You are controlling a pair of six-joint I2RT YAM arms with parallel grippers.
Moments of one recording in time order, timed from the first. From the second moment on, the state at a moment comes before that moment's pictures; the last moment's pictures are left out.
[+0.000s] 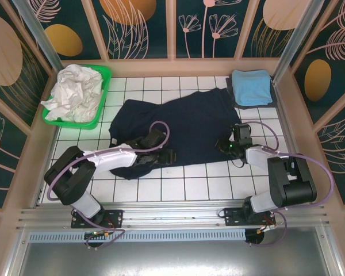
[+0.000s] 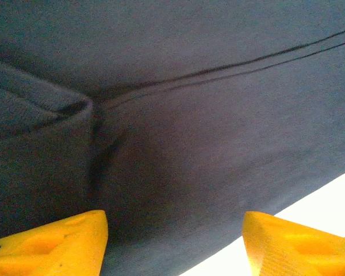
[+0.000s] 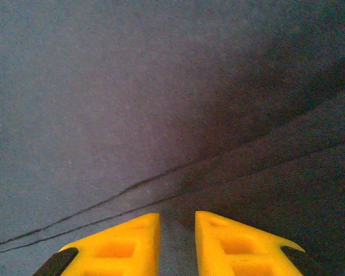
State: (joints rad) left arm -0.81 1.62 0.88 -0.25 0.08 -0.70; right arm 0.17 1.44 0.52 0.01 -0.23 0.59
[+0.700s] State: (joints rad) left arm -0.70 1.29 0.70 -0.36 -0.13 -0.71; right arm 0.15 1.46 0.51 0.05 -0.27 0.59
